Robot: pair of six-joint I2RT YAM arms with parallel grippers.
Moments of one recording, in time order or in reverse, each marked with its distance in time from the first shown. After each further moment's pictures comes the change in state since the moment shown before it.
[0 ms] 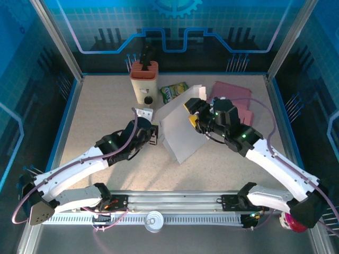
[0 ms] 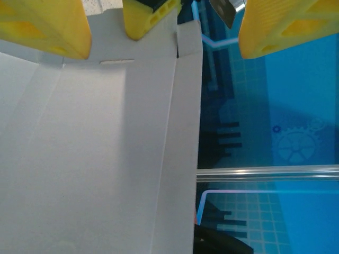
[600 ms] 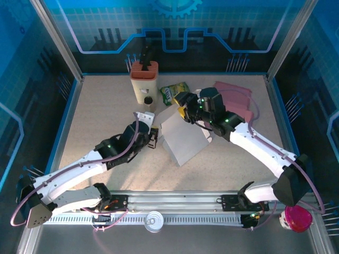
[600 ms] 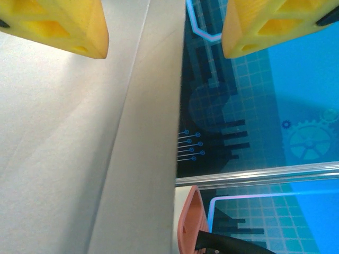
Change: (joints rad) left arm 0.000 -0.044 -0.082 0.087 0.018 0.116; right arm -0.048 0.254 0.118 0.103 -0.122 0.024
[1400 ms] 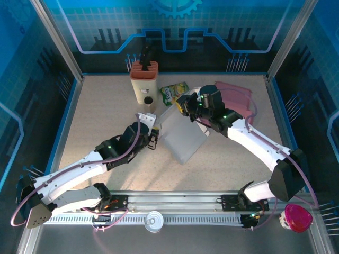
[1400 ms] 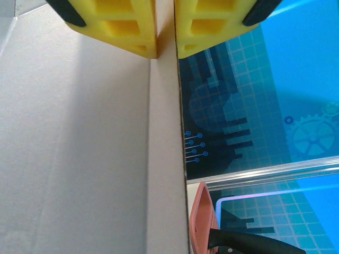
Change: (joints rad) left arm -0.003 -0.005 -0.022 0.027 0.011 0.064; right arm -0.044 0.057 0.009 0.029 -0.074 0.021
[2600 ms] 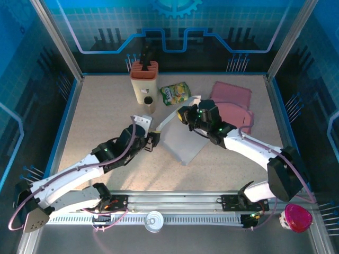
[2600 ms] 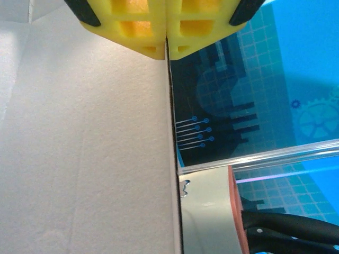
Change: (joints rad) left arm 0.016 -0.074 -0.052 -0.030 0.008 -0.055; right arm 0.038 -0.003 -0.279 0.331 0.107 0.057
